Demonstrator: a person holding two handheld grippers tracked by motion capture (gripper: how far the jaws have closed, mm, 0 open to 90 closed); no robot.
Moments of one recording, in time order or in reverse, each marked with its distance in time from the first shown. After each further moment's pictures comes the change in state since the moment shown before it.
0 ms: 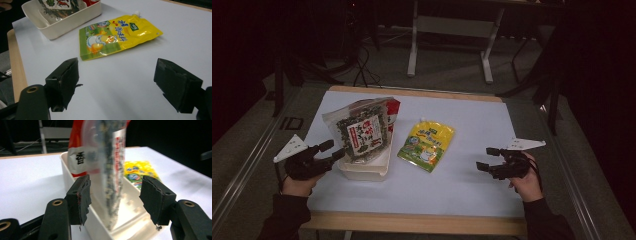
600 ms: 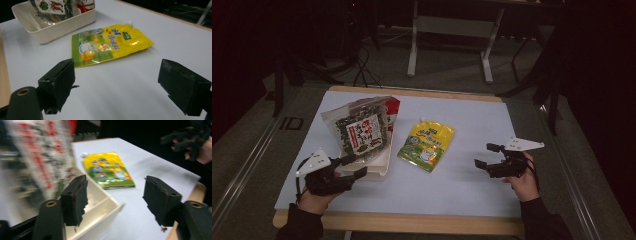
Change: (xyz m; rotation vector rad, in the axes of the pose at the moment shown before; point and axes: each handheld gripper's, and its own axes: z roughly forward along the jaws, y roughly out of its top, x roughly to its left) left arm -0.062 -0.006 0.019 0.071 -0.167 0.066; right arm 0.002 0.001 0.006 -0.055 -0.060 -0.062
